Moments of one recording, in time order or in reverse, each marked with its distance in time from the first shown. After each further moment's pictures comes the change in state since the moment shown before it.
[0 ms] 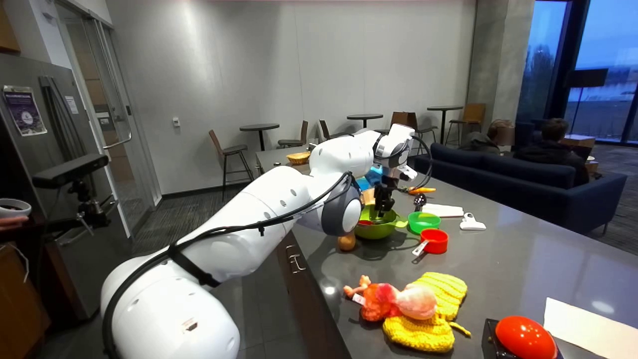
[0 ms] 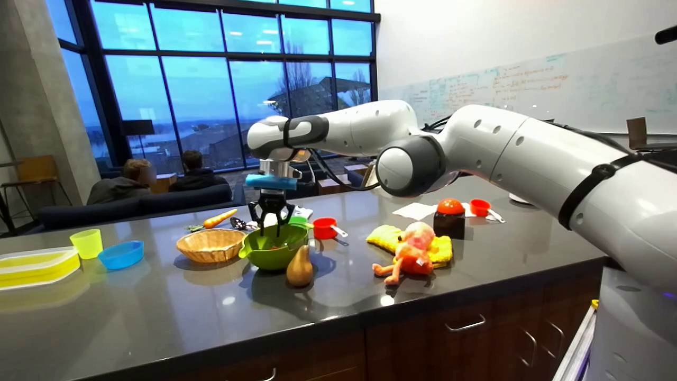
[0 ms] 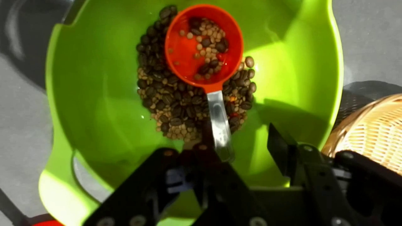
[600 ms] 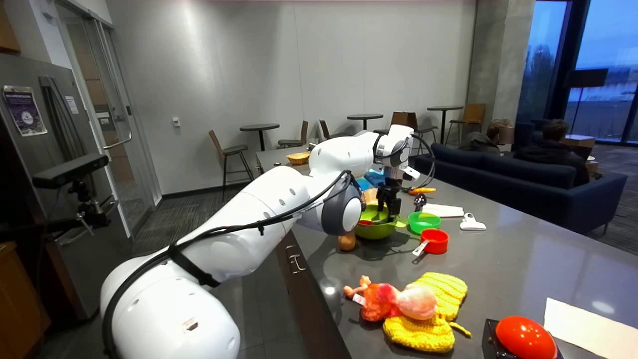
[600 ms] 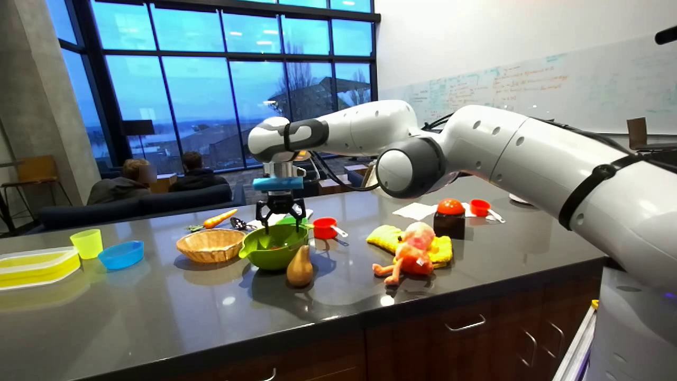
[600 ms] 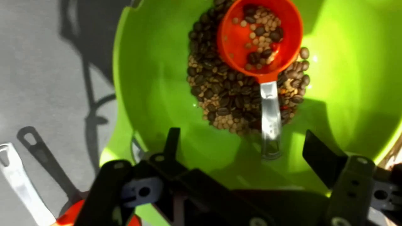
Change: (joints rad) arm 0.006 0.000 -0.036 0.007 -0.087 -0.077 -0.016
